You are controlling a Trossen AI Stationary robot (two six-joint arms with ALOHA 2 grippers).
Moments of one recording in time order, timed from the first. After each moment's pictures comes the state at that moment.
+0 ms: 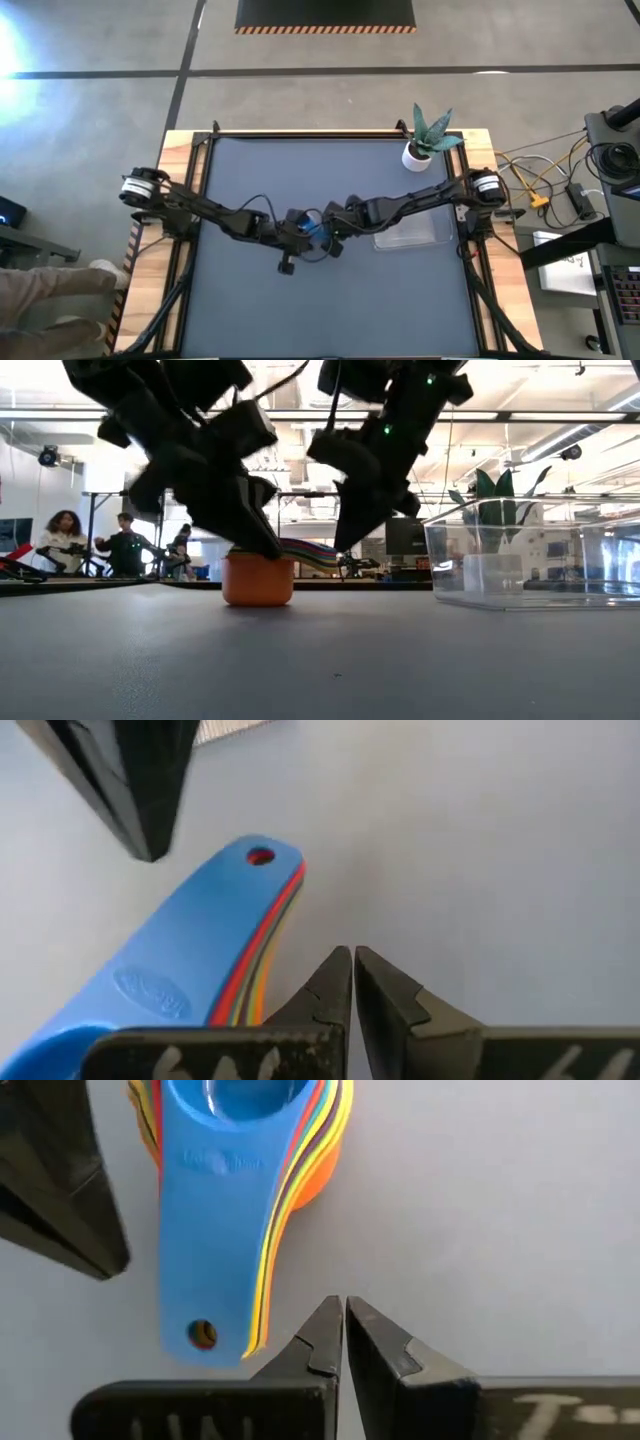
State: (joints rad) left arm -0.18 1.64 0.76 0.13 -0.09 0.11; right arm 0.09 1.87 1.30 -0.48 0.23 0.57
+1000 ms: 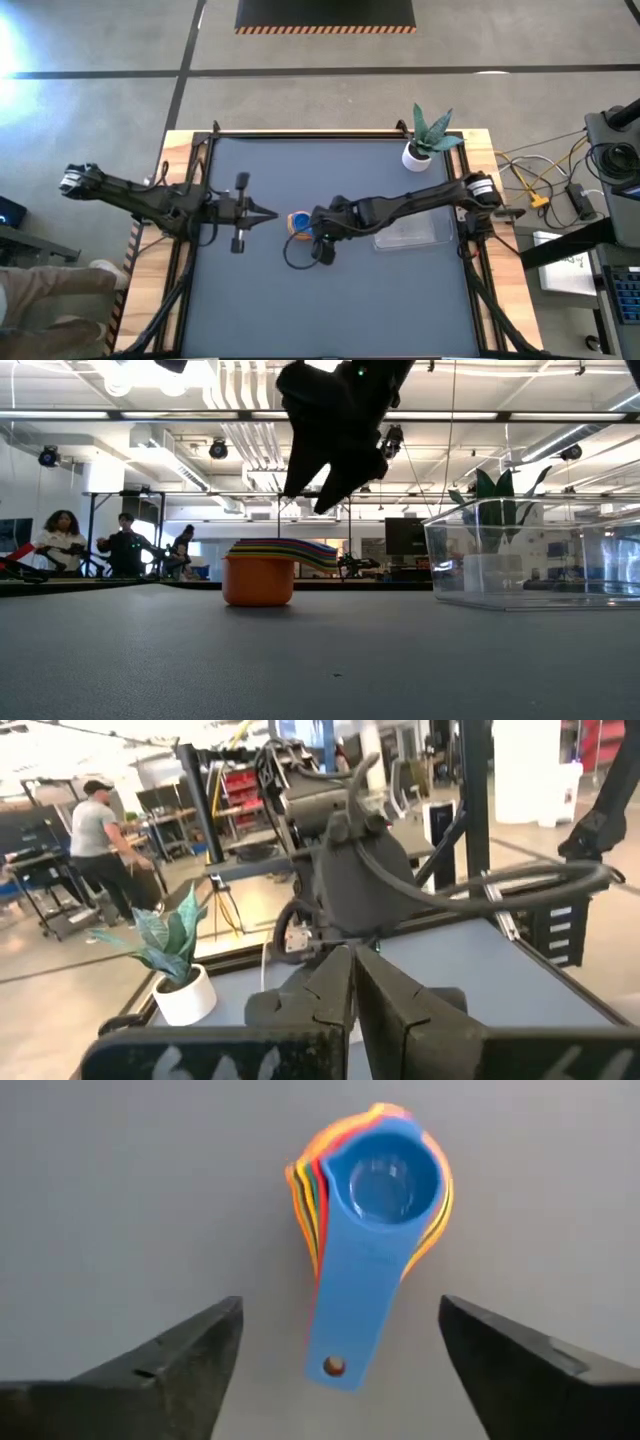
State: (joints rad) left arm -0.24 0.81 0.63 0.18 -0.20 0.20; right arm 0.13 1.92 1.57 -0.65 0.18 0.46
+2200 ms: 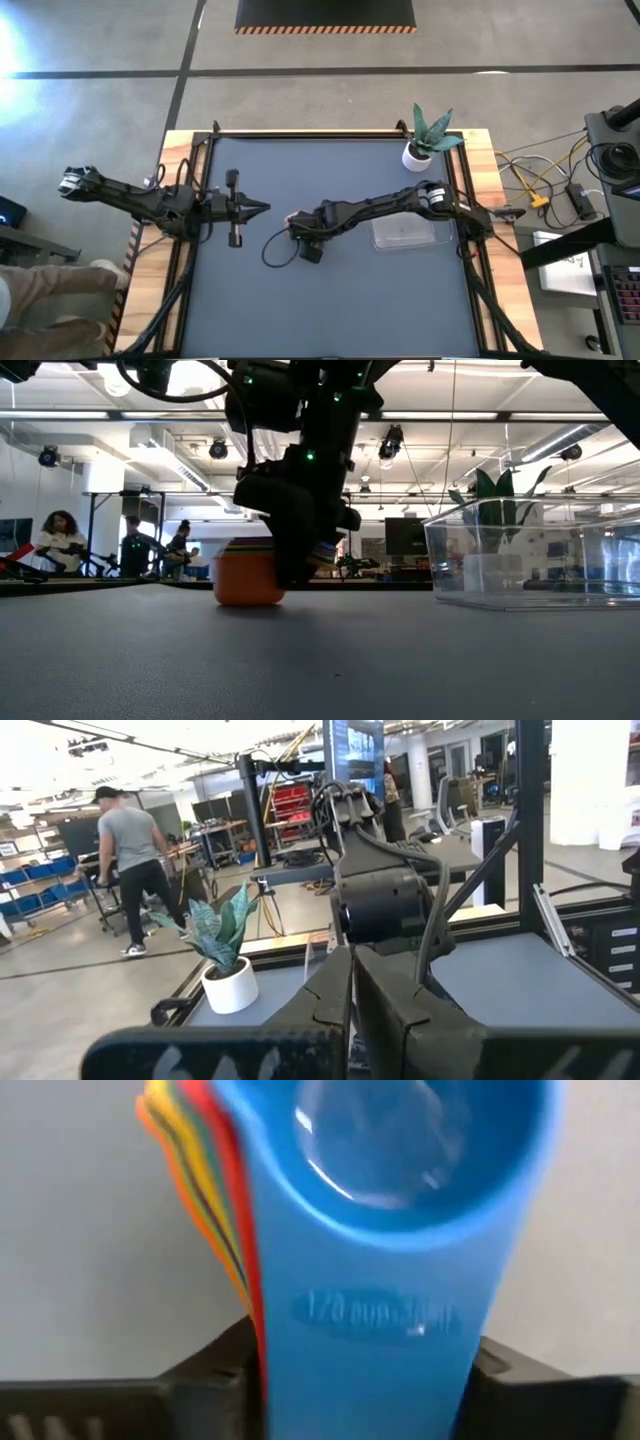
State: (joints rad) left arm -0.24 0.69 0.47 0.30 -0.32 0.20; right arm 0.07 2.27 1.87 -0.87 0.15 0.44
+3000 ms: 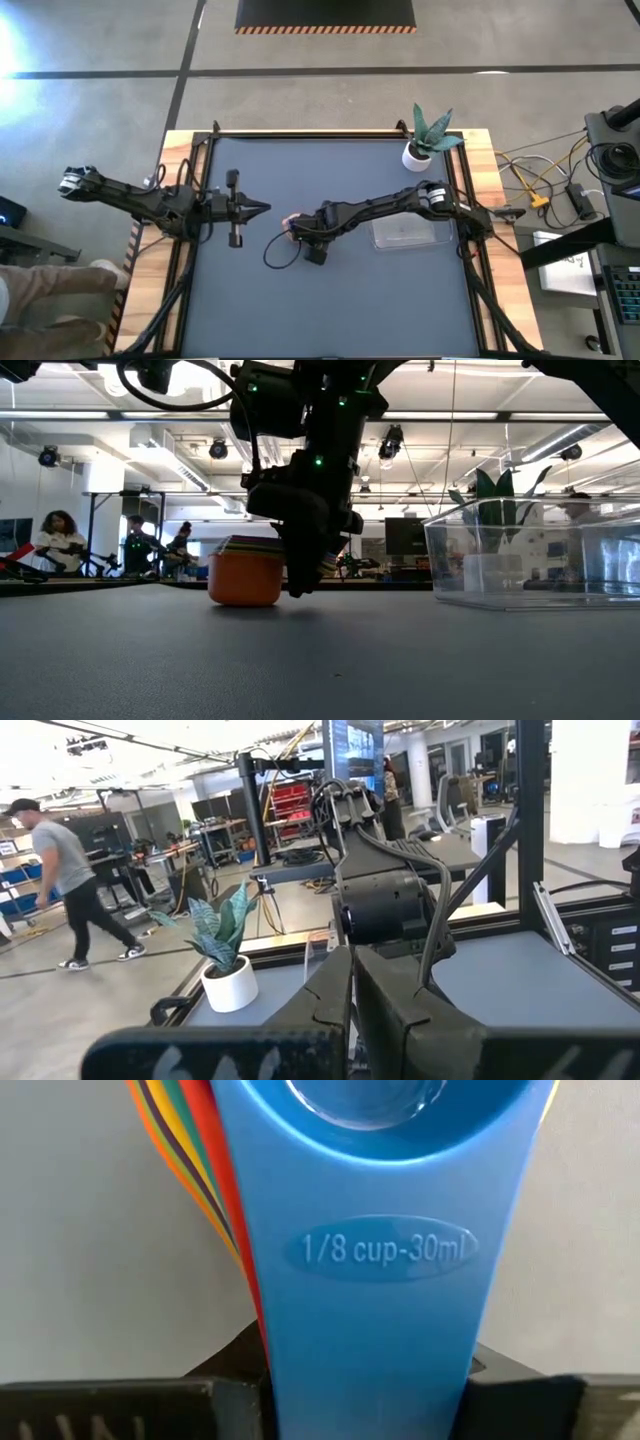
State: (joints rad) left arm -0.24 0.70 0.47 0.30 -0.32 0.20; right arm 0.08 2.27 1.84 -0.88 0.13 0.38
